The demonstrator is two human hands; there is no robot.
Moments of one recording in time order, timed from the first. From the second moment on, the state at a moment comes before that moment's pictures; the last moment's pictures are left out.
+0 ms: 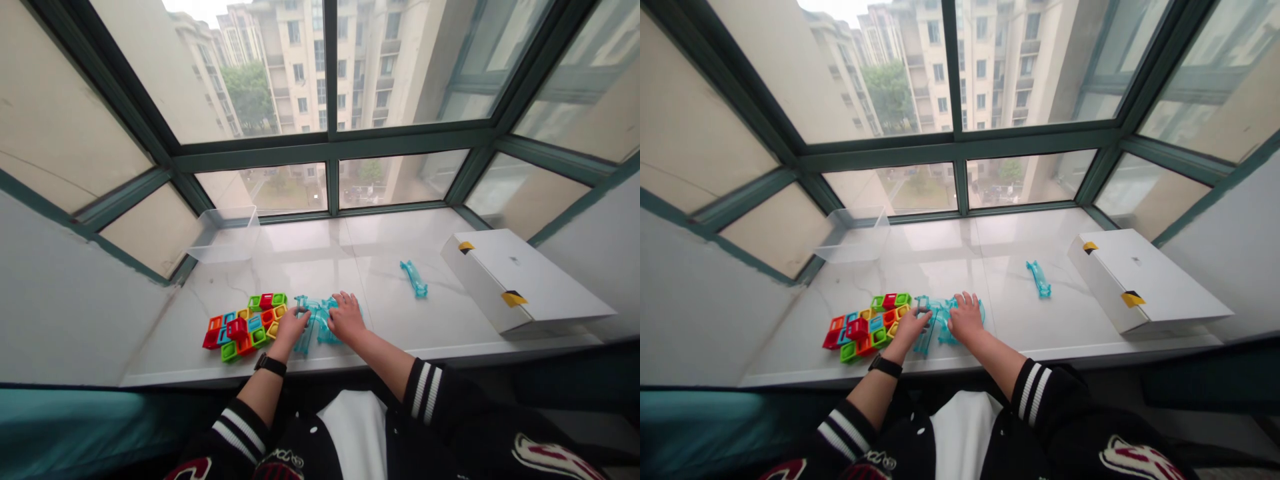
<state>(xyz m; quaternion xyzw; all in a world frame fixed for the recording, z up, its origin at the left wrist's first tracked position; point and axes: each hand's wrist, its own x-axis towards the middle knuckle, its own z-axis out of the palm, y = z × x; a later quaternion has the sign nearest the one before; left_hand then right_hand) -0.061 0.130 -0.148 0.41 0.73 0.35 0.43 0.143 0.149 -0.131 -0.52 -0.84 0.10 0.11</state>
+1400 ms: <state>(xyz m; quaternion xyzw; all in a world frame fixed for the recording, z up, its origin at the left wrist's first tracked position) -0.072 0.130 -0.114 0.58 0.70 0.32 0.26 0.186 0.137 -0.139 -0.48 -0.82 0.13 0.29</state>
